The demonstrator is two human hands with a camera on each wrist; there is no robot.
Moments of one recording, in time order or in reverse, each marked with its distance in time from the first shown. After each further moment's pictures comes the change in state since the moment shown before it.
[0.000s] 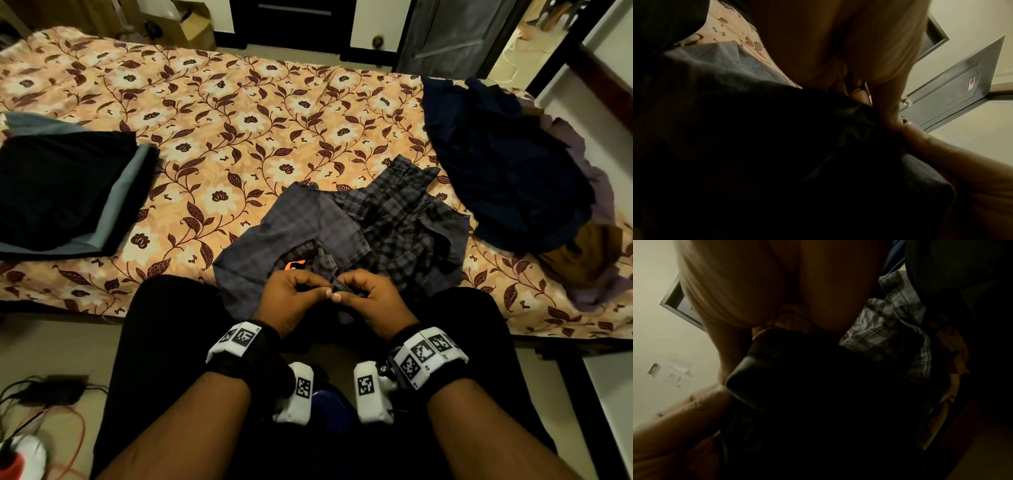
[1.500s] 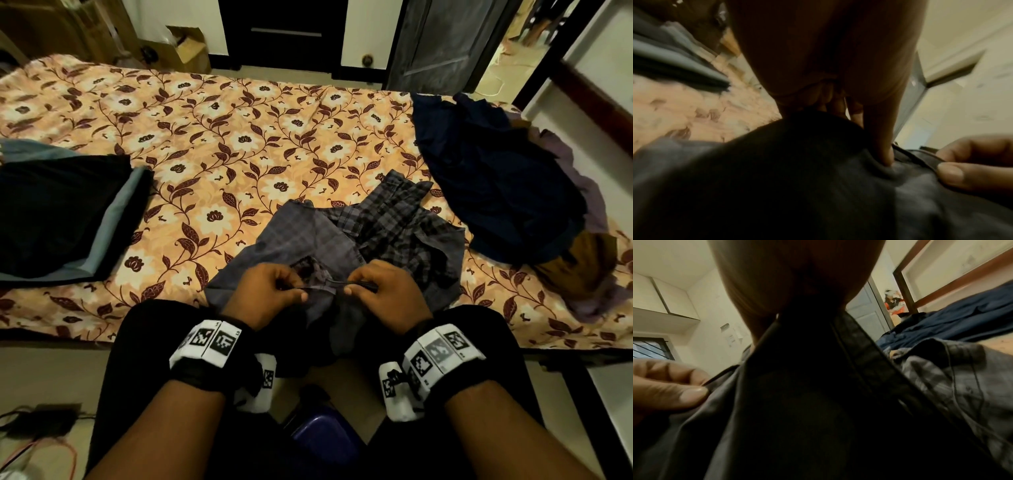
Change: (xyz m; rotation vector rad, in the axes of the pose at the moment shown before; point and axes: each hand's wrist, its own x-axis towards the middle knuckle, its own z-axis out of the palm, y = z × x) left_hand 0.032 0.028 -0.044 0.439 -0.090 -0.101; right_hand 0.021 -0.026 -0.032 -0.711 0.146 -0.176
